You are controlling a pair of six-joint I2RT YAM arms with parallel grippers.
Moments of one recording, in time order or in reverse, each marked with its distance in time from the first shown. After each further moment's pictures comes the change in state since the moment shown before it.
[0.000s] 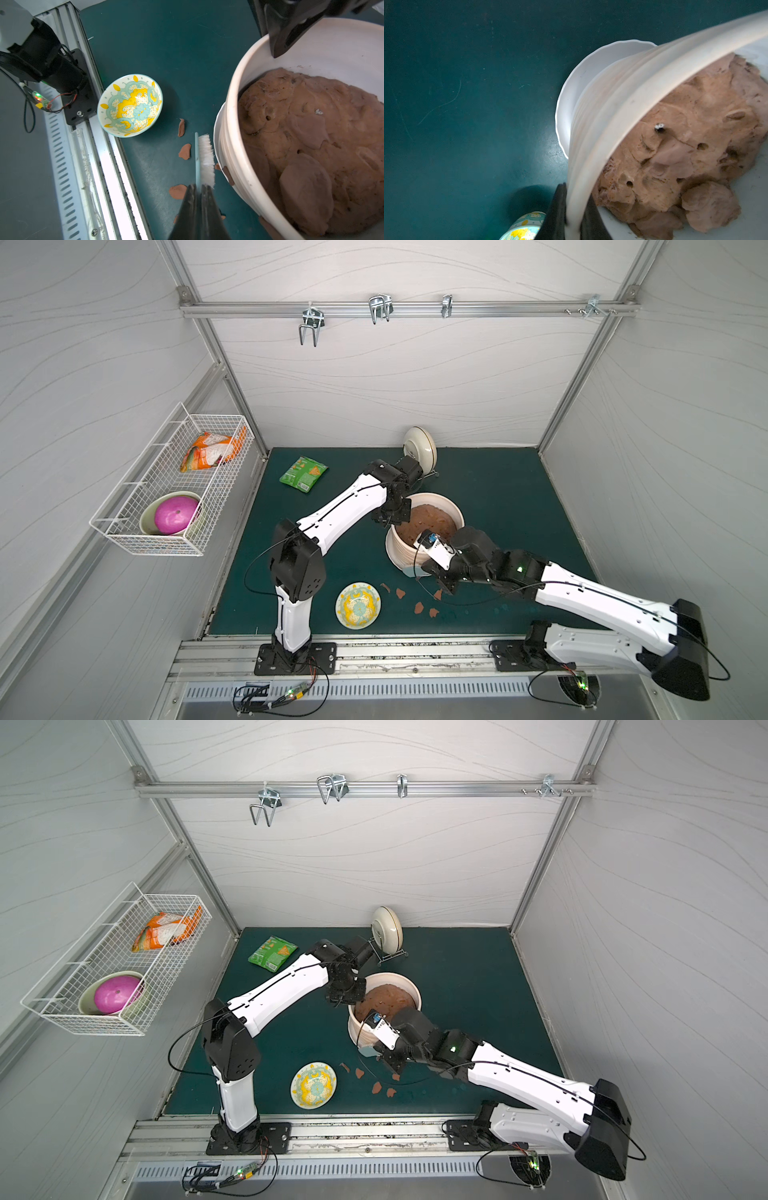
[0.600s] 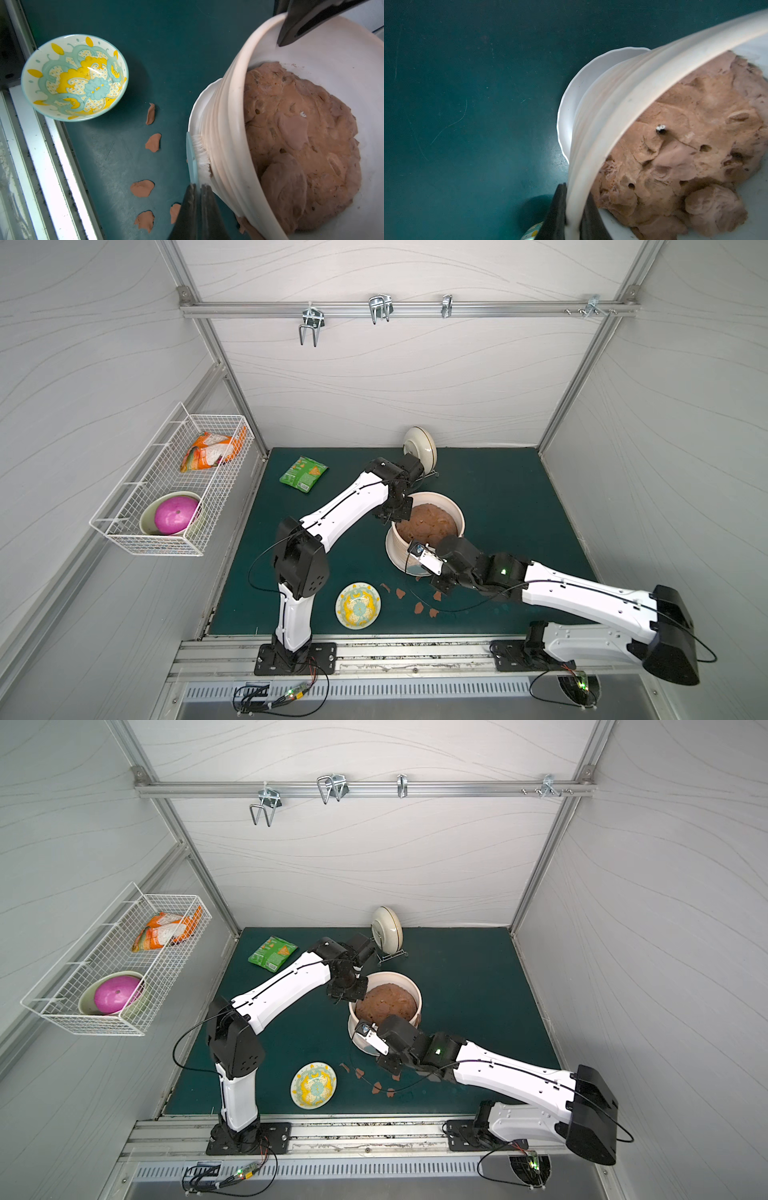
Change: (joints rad) left arm 0.006 0.027 0.039 0.003 -0.019 0.081; right arm 0.064 0.058 0.004 -0.038 0.220 -0.111
